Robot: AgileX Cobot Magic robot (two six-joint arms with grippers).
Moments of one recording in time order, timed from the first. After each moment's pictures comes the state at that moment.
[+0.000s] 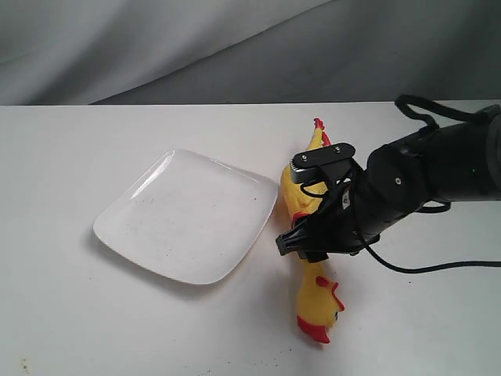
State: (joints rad) left arm 0.15 0.00 0.00 -0.01 0.28 -0.05; right arm 0.53 1.82 -0.95 0.02 0.40 0.13
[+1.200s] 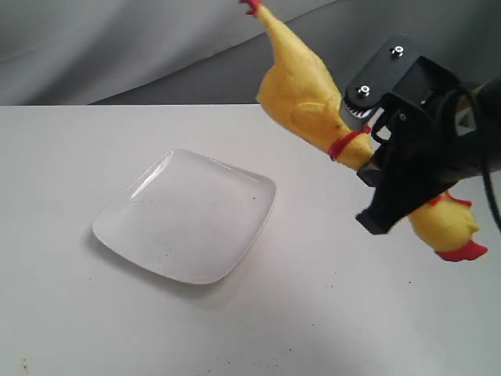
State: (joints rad) left arm 0.15 0.00 0.00 -0.01 0.28 -0.05; right arm 0.53 1.29 -0.95 -0.08 0.67 -0.35
